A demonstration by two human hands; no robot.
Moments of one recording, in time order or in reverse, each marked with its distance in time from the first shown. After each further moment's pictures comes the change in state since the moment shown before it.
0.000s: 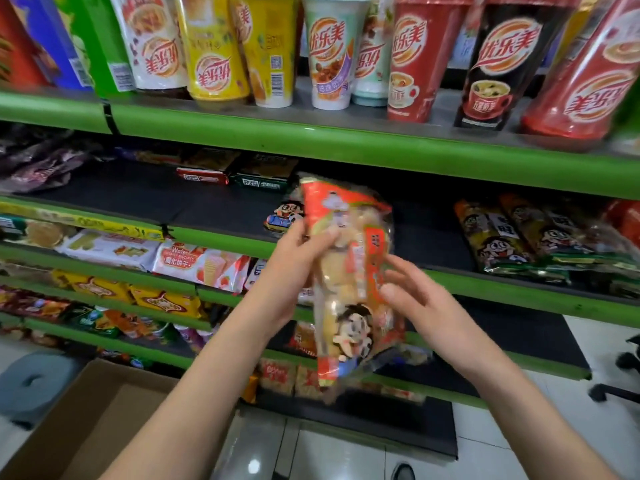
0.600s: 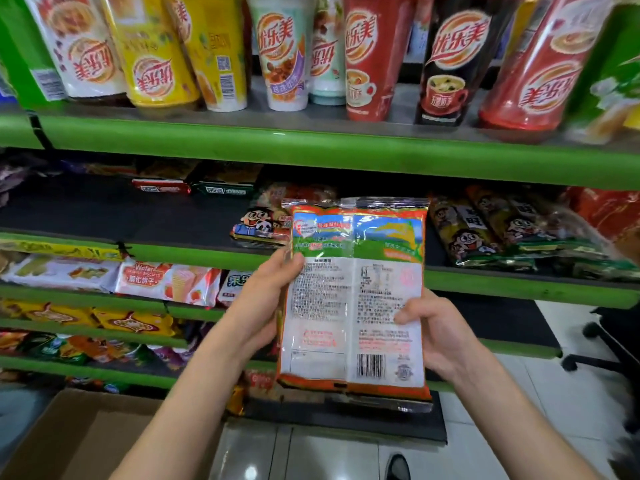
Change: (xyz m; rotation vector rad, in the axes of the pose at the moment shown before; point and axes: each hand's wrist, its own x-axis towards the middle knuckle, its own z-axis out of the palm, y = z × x) left_hand 0.015 -0.035 -0.011 -0.277 -0.181 -0.222; right_hand 0.012 0.038 -0.016 1.025 -0.099 0.200
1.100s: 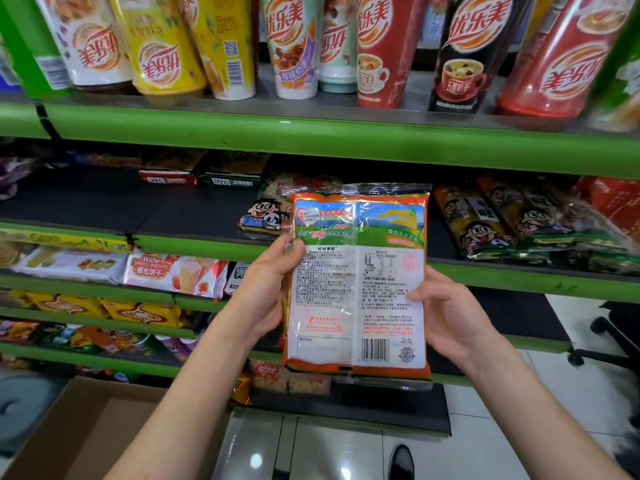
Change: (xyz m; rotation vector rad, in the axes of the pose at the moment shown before) left_hand 0.006 0.002 -0.010 -0.038 0.035 0.052; right_hand 0.003 -0.004 -0.004 -0.035 0.108 -0.068
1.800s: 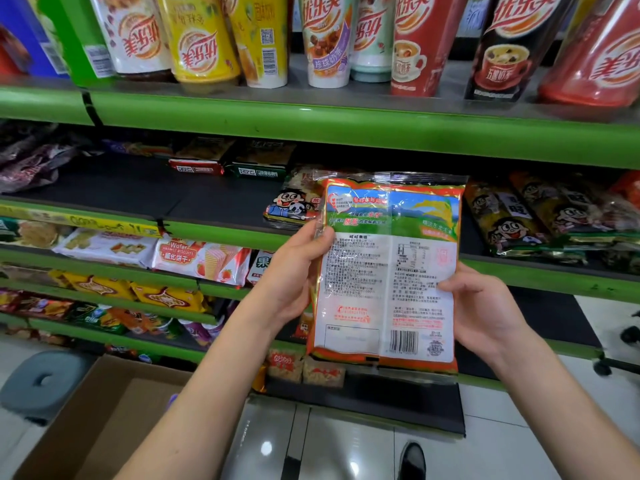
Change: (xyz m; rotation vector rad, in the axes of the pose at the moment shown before) left_hand -0.004 0.004 0.006 0.129 0.050 0.028; right_hand -0.002 -0.004 0.005 -0.006 0.055 0.018
